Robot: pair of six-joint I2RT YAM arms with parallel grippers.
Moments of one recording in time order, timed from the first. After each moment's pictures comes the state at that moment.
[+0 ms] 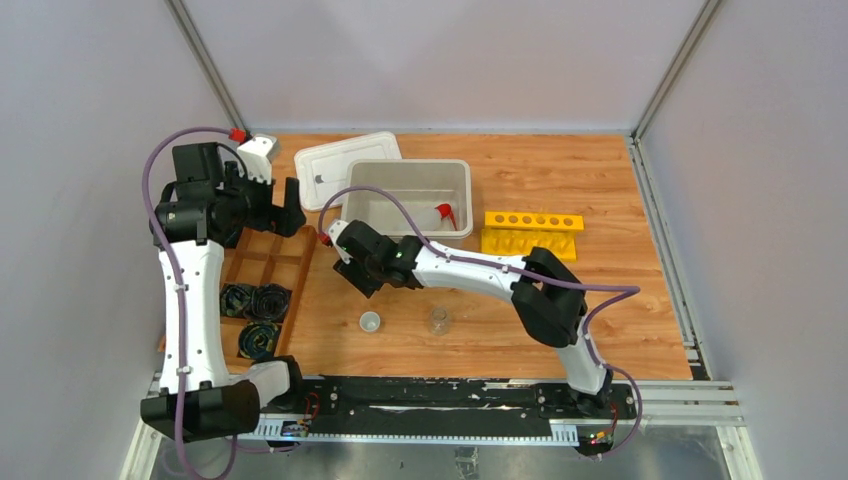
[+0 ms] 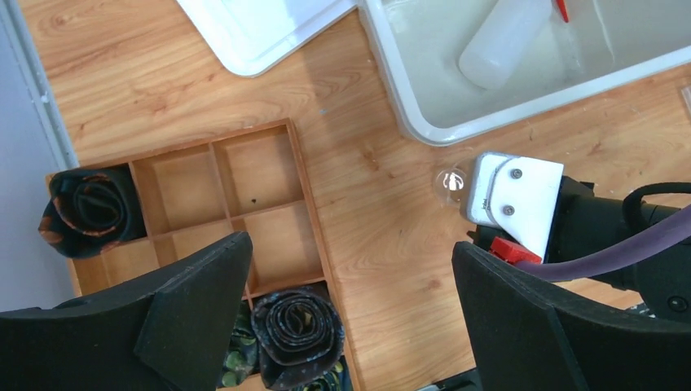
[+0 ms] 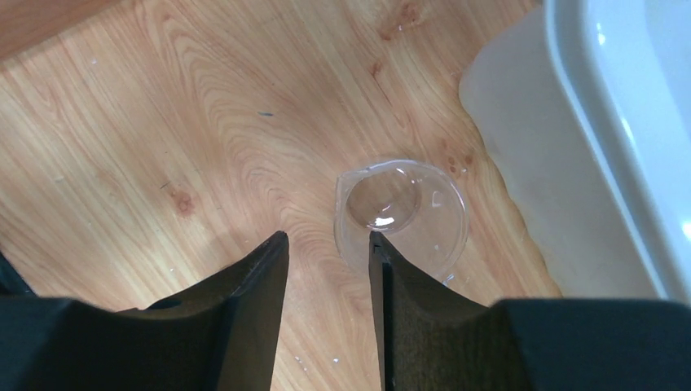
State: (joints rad) left arm 0.16 1.13 1.43 -1.05 0.43 0.31; right arm 1.13 2.04 1.65 -0.43 0.09 0.05
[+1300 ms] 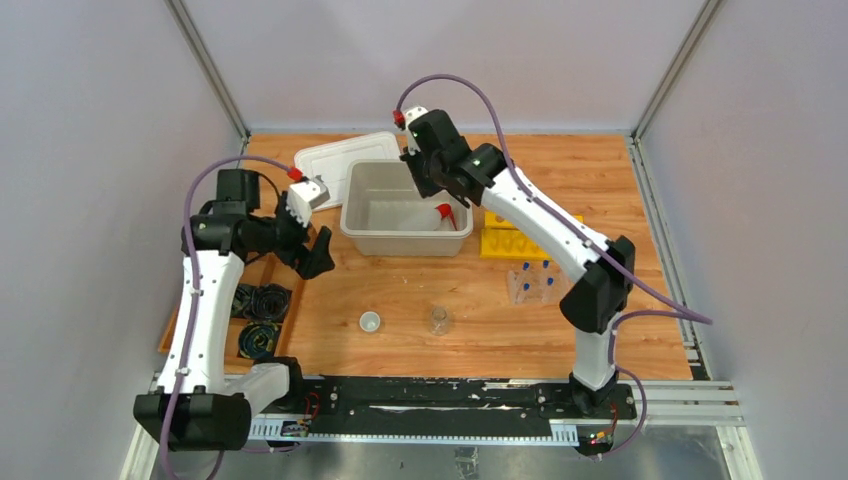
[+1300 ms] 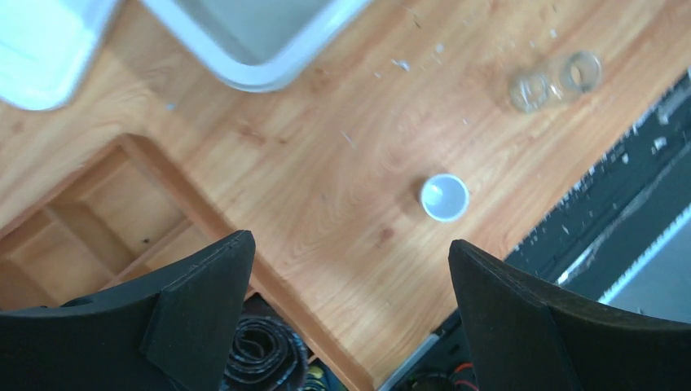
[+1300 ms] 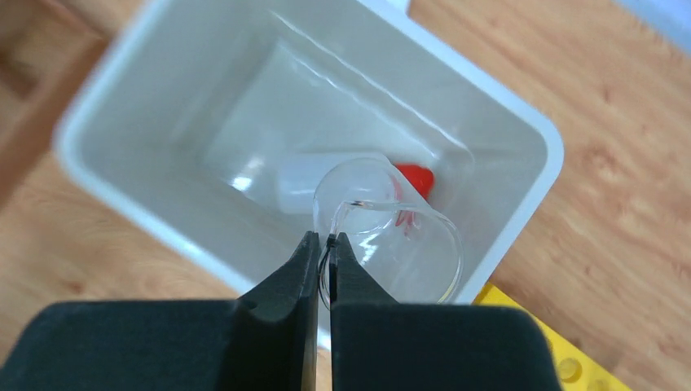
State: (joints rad) left arm 0.07 1.09 1.25 -1.13 0.63 0.59; right arm 0.81 1.85 2.00 -0.76 0.15 0.06
